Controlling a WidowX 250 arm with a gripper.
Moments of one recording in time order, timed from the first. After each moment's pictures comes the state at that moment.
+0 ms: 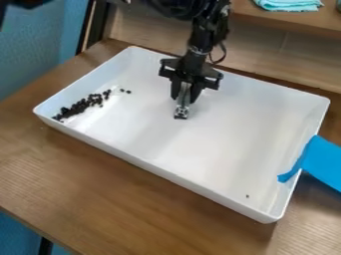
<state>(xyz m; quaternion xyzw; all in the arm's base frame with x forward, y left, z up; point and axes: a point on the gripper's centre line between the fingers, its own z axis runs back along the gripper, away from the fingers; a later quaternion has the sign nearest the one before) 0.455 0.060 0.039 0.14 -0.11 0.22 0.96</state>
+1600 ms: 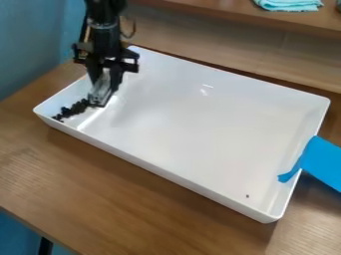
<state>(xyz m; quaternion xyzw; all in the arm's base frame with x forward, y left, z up) 0.370 0.141 0.078 0.07 -0.08 0.19 0.98</state>
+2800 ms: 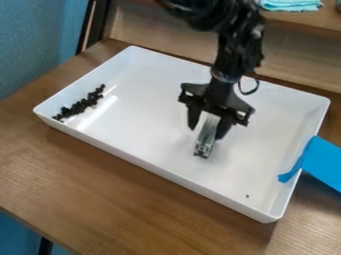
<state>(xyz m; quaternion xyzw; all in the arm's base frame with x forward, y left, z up) 0.386 -0.032 0.046 0.11 -0.09 0.09 0.99</state>
